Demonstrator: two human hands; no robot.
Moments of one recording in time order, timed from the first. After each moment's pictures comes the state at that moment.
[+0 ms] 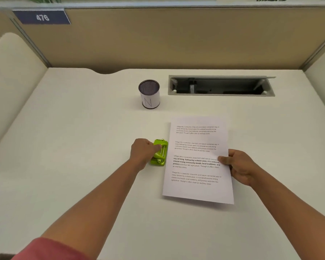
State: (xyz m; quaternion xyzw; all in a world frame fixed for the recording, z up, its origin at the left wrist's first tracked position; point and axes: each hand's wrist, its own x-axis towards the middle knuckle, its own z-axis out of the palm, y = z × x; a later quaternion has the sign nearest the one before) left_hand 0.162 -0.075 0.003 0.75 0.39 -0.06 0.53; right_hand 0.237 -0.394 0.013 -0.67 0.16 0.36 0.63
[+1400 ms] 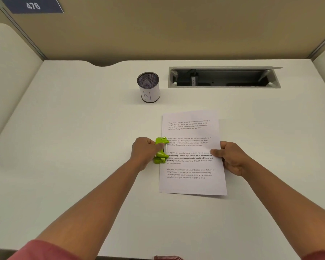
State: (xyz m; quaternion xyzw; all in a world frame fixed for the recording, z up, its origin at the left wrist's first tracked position) left_hand 0.157 -0.084 -0.003 0.75 0.38 -0.07 0.54; right_hand 0.251 -0.370 -0.007 -0.68 0.16 0.38 0.61
